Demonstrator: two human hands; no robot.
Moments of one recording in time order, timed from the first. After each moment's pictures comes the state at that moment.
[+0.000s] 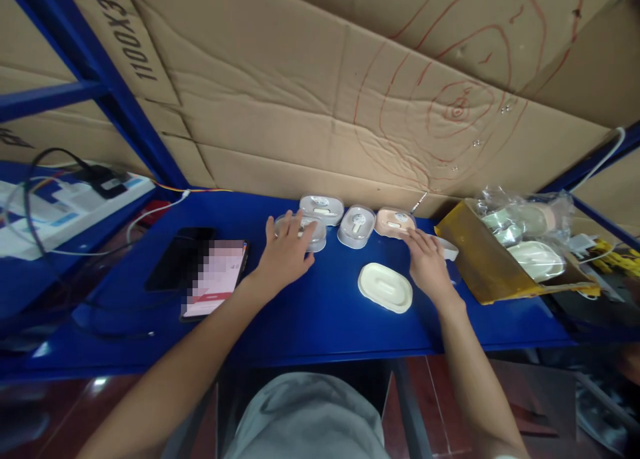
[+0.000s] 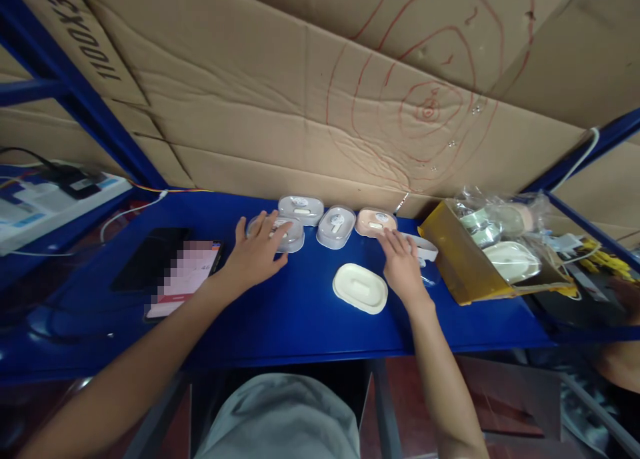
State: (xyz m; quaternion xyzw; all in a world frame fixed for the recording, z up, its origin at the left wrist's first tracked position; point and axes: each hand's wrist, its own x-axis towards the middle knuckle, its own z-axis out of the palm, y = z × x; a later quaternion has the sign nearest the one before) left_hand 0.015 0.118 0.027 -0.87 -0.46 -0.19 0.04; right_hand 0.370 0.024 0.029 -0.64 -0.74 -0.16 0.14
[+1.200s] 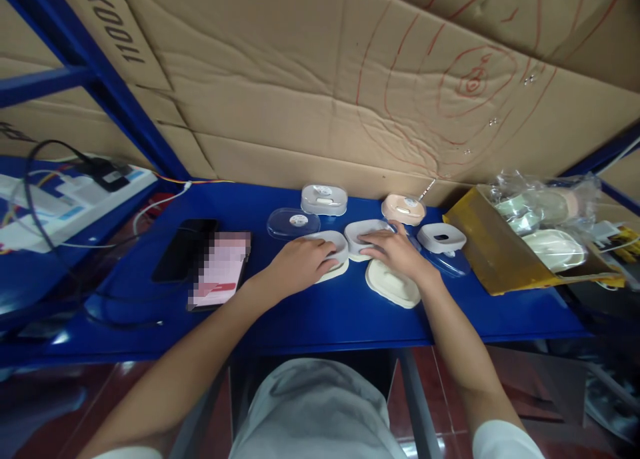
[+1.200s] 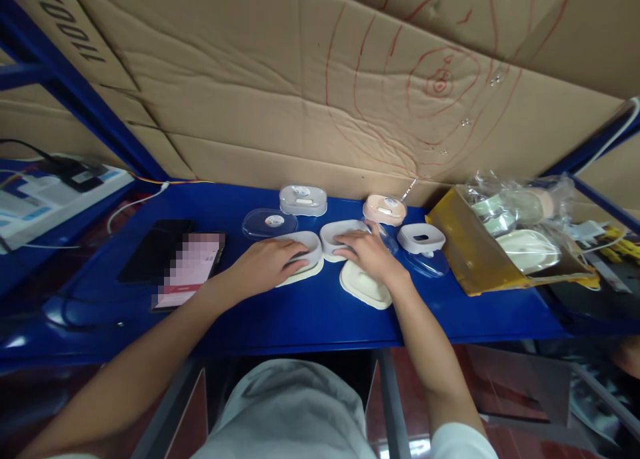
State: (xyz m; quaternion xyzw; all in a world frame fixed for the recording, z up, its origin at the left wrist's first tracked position) left_hand 0.021 0.092 0.041 -0.93 -0.34 -0.13 -0.03; right_hand 0.304 0.065 0.037 -0.51 -0.85 0.04 0.13
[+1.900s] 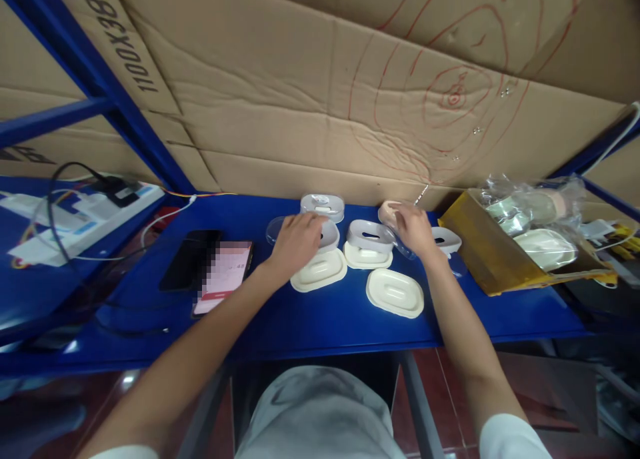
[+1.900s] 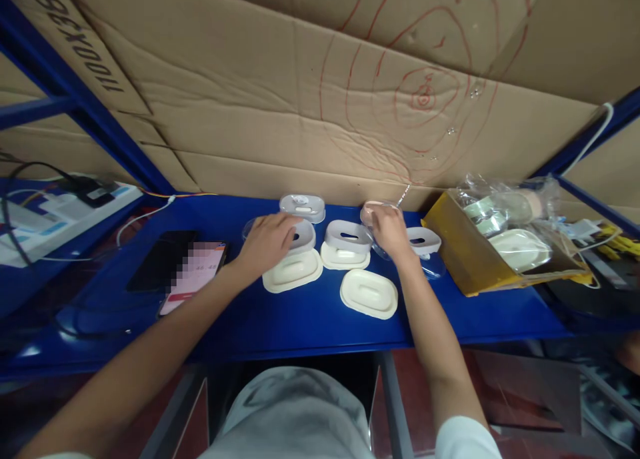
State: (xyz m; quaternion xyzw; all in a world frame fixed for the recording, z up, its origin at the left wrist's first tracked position) left_hand 0.032 0.137 0.040 -0.88 -0.44 -0.19 -0.01; right_hand 0.360 0.104 0.050 -0.66 -0.73 -0.05 0.19
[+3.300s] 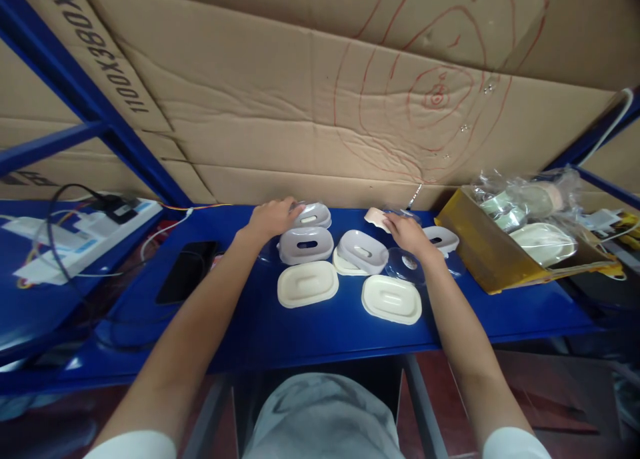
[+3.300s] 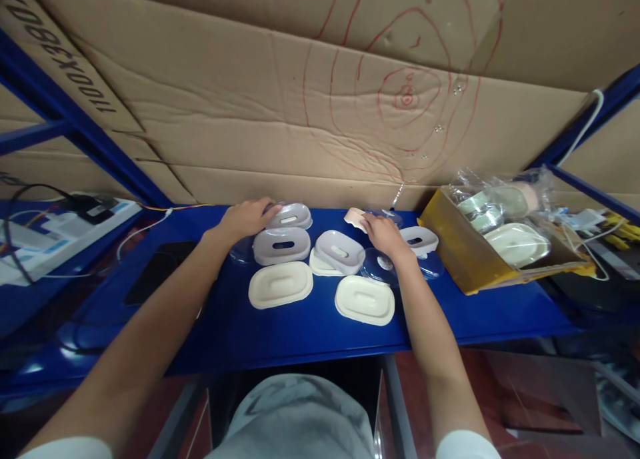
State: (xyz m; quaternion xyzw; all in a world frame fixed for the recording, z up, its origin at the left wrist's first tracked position) left_hand 0.013 0.221 0.071 -0.81 -0.58 -0.04 -0.05; right_hand 0.373 0.106 0.044 -0.67 -0.73 -0.01 0.11
